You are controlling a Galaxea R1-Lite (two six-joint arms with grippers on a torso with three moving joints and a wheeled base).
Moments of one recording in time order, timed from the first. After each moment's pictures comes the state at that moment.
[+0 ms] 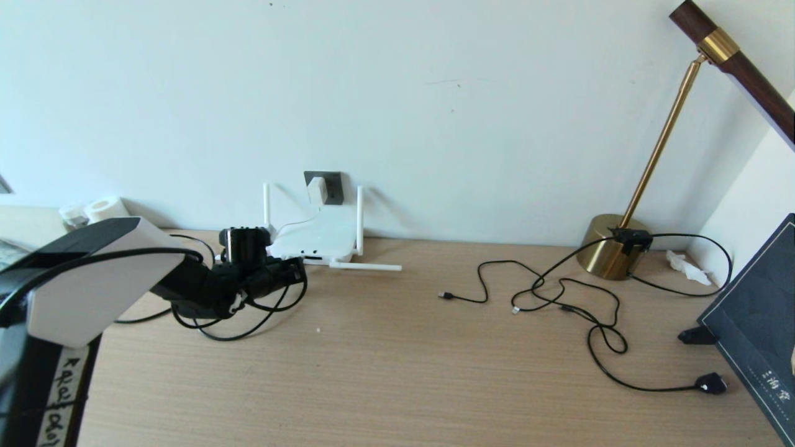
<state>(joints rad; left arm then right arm) -0.09 2.38 -1.33 -0.63 -0.06 -0.23 0.00 0.00 -0.04 0.08 -0.01 0.01</state>
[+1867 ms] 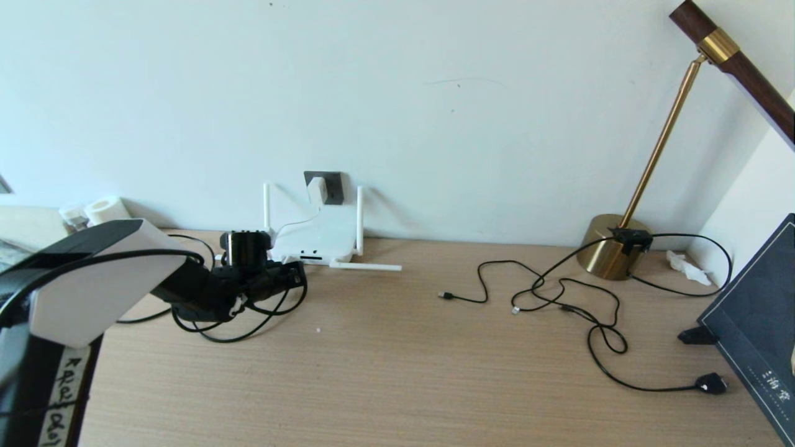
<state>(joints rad) -0.09 2.39 -1.31 -0.63 -0.06 -0.23 0.00 0.00 -0.04 0.08 -0.01 0.01</state>
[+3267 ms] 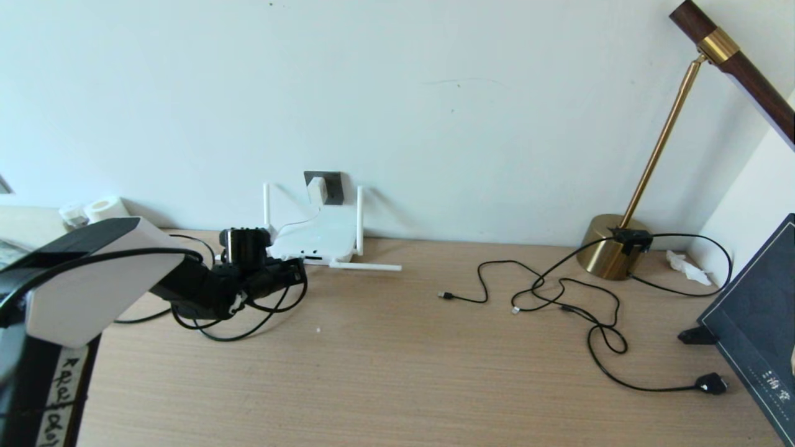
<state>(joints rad) -0.09 2.38 -1.32 -0.63 -0.06 -0.23 0.00 0.00 -0.04 0.08 -0.01 0.01</state>
